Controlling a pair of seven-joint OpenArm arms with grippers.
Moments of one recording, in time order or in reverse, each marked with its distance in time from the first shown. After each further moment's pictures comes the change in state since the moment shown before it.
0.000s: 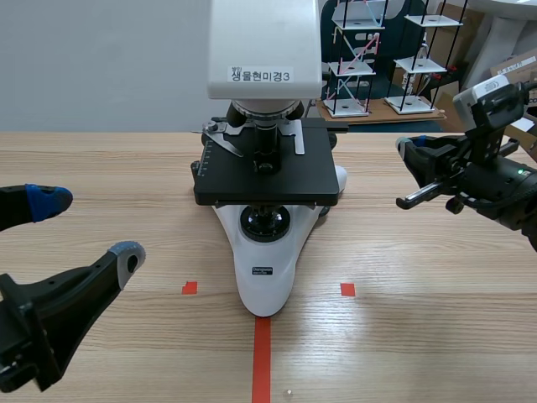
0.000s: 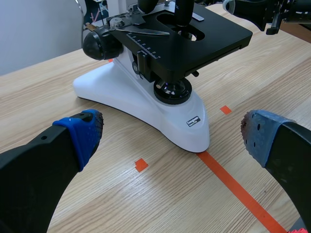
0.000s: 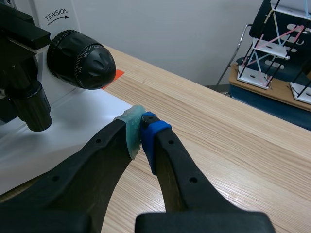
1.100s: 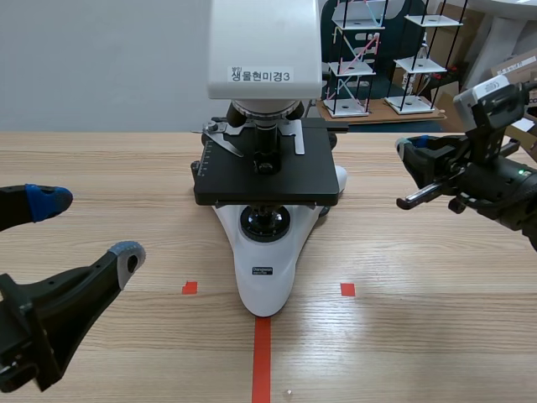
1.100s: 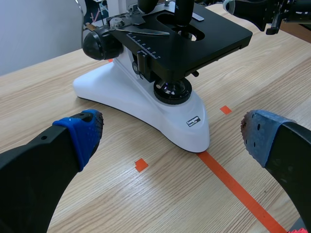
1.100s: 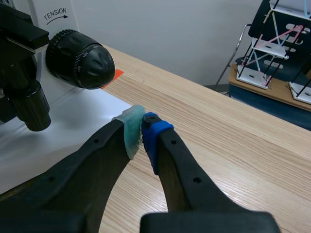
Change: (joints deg) left arm 0.0 0.0 0.0 0.0 0.0 0.0 0.0; right arm -0.3 0.3 0.0 0.1 0.0 -0.2 0.0
